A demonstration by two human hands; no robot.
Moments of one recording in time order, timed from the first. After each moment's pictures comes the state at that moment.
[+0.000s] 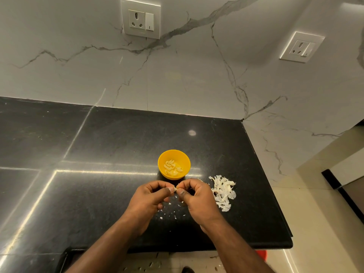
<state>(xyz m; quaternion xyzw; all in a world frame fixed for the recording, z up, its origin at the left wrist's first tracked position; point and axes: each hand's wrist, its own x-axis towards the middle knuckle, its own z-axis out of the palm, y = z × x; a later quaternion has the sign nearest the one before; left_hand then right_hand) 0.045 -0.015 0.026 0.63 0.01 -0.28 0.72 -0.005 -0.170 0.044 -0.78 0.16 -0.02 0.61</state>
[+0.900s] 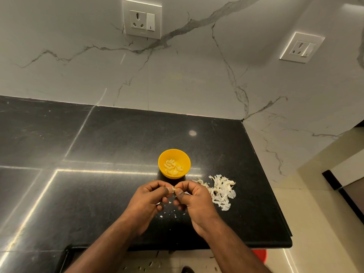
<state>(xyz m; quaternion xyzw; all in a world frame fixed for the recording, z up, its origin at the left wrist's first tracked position) 0.039 -0.015 0.031 0.61 0.02 -0.29 0.74 -0.010 -0.158 0.044 -0.65 0.21 0.02 0.73</state>
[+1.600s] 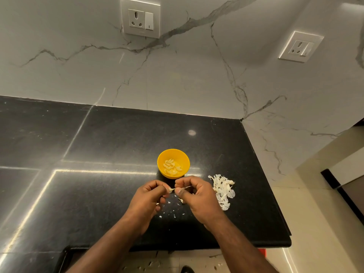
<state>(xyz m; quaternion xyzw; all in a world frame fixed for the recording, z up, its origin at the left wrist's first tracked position) 0.043 -0.020 0.025 0.61 0.06 -0.29 0.73 -0.005 -0.179 0.040 -0.78 0.14 -0.03 0.61</state>
